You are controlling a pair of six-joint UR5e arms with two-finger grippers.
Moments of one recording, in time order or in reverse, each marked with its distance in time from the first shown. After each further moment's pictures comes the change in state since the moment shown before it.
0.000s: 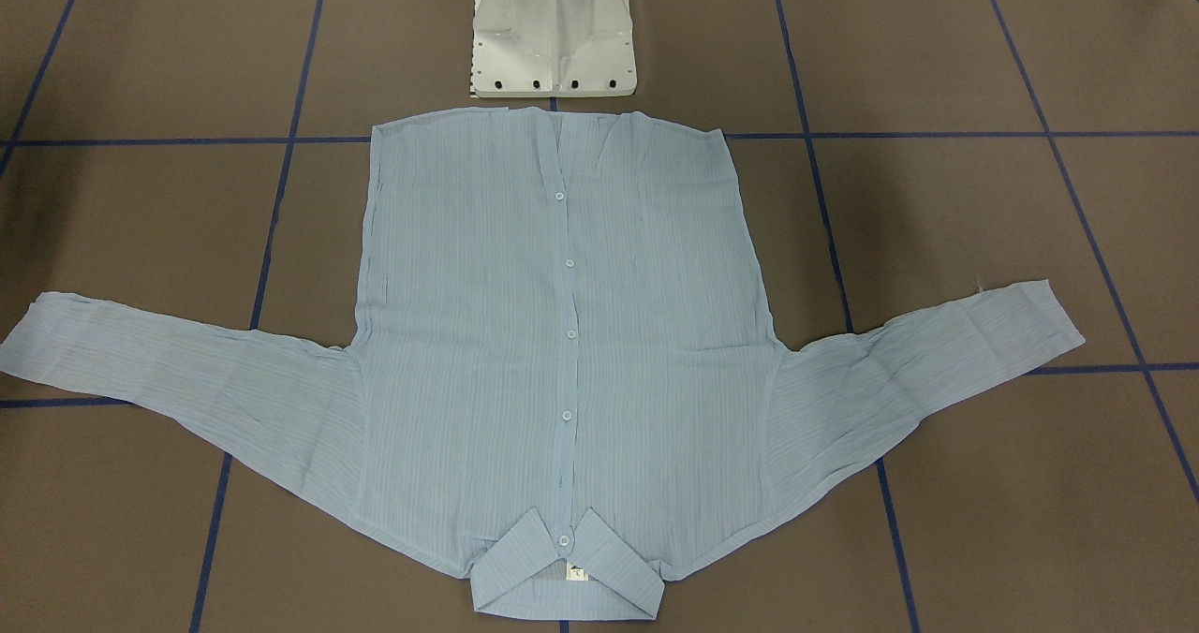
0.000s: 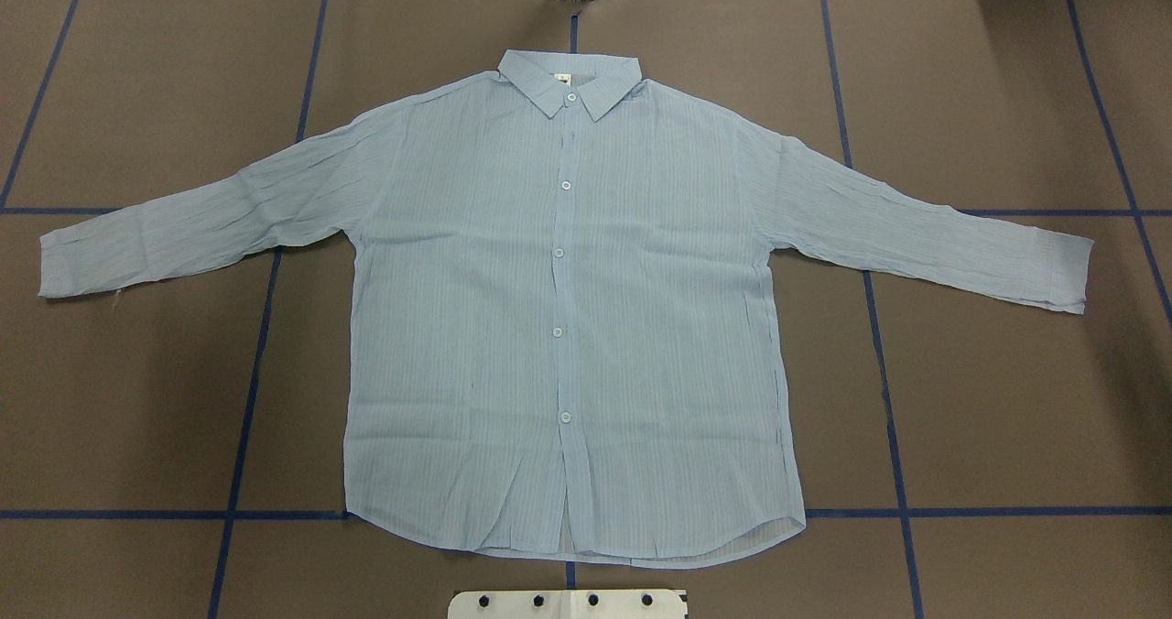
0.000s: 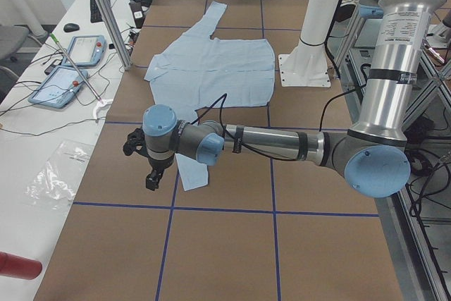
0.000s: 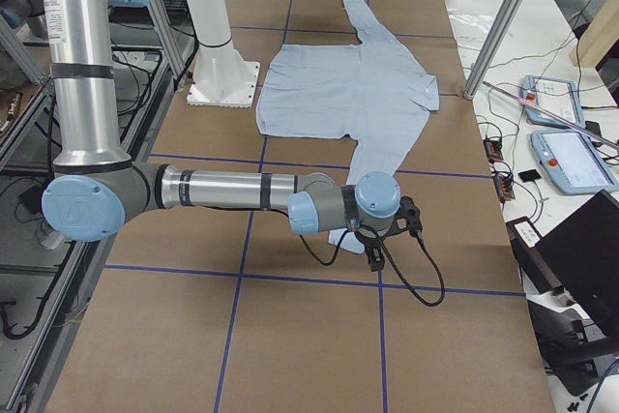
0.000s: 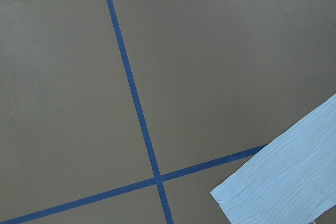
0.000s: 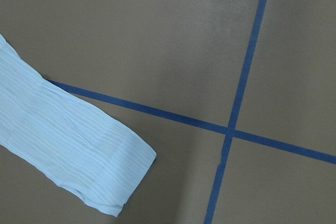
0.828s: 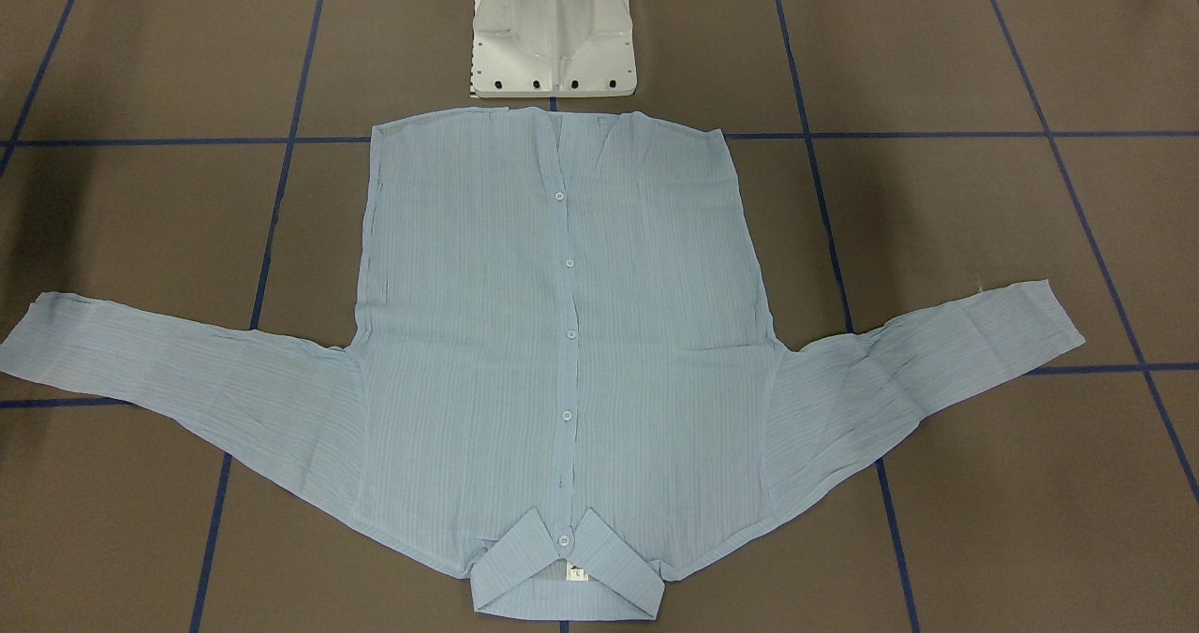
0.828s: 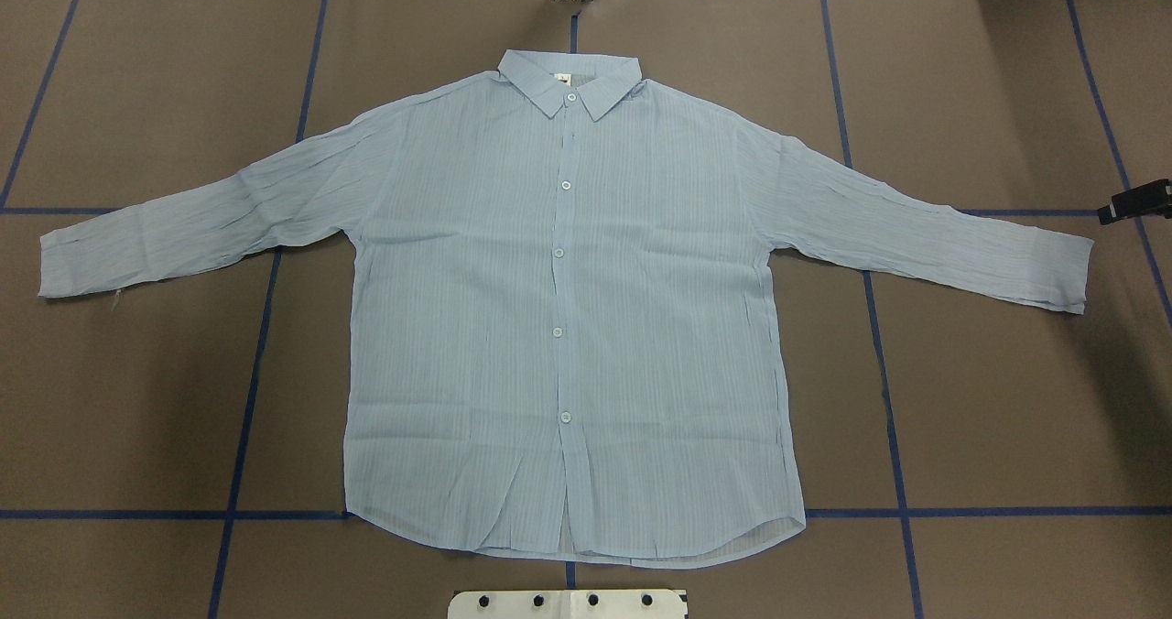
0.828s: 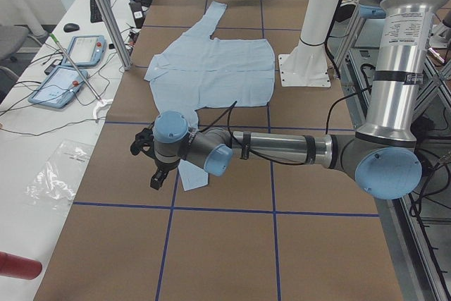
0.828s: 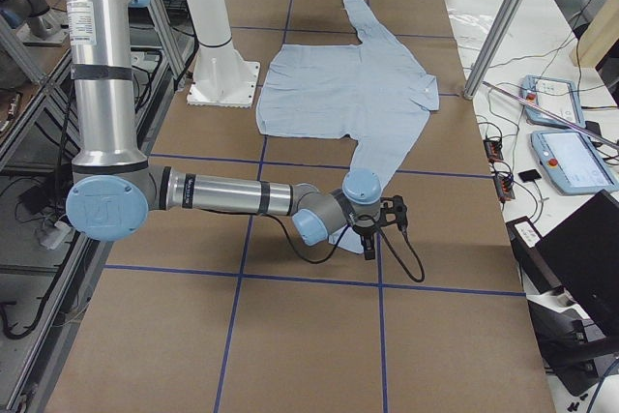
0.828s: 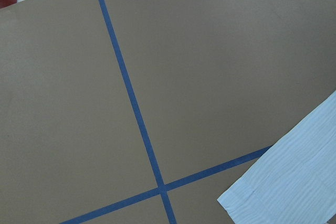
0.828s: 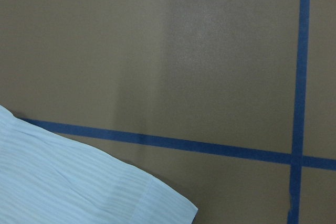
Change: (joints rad) left arm -0.001 0.047 -0.011 -0.130 -0.052 -0.031; right arm -0.232 -0.018 -0.144 0.459 -0.172 0.460
